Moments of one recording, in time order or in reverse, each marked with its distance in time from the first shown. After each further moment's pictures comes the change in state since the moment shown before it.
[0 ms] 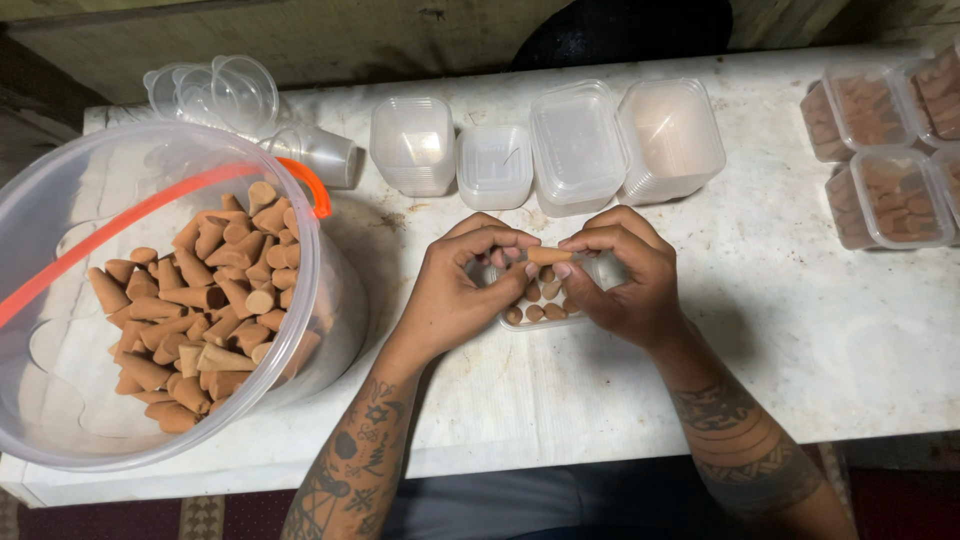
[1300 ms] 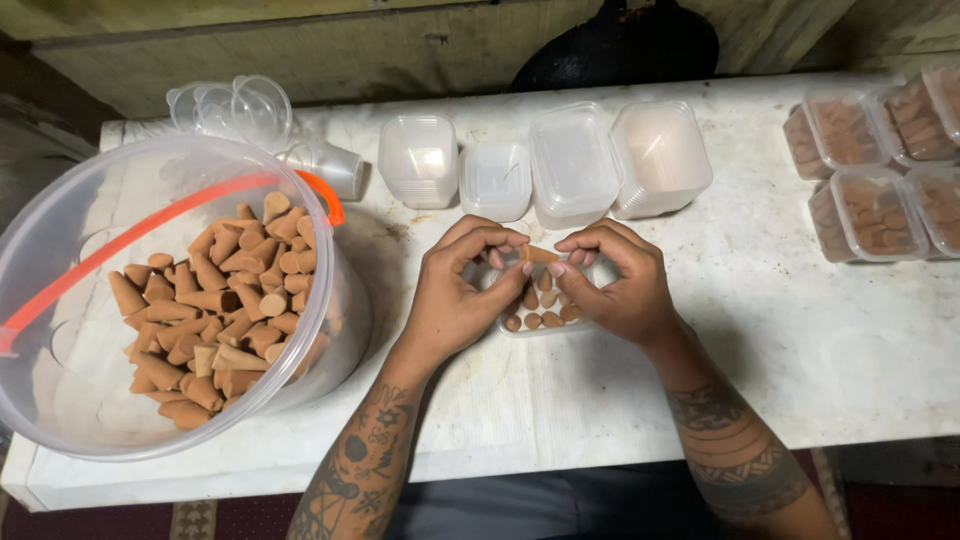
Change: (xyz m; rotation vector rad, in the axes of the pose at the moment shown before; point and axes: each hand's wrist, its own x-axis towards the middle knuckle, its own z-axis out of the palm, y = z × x) left_hand 0.001 -0.002 0.000 0.082 0.125 0.089; right_hand 0.002 0.004 0.002 -0.068 -0.002 0.086
